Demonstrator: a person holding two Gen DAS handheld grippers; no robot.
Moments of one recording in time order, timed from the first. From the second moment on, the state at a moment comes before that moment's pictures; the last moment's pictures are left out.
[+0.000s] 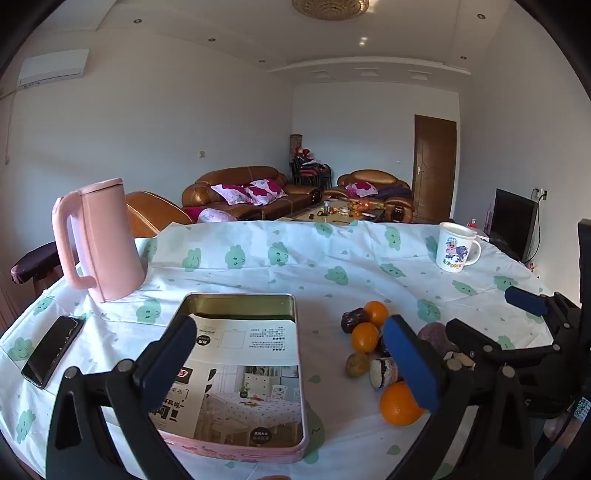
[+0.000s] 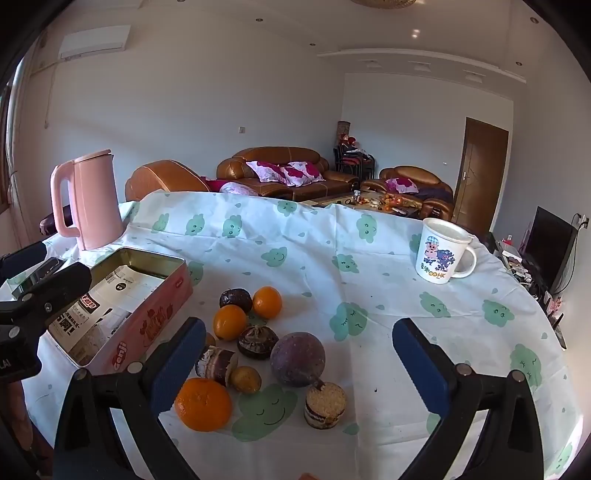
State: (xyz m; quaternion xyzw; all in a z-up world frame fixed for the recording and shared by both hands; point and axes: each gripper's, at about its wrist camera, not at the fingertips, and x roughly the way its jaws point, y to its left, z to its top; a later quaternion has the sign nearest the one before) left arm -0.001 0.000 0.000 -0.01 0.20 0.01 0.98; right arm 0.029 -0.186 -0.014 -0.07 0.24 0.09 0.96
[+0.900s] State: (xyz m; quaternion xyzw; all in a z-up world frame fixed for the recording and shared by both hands) left arm -0.001 -0.001 -0.005 -0.01 0.21 0.01 0.98; right arm 0.024 -0.190 -0.019 -0.06 0.24 0.10 0.96
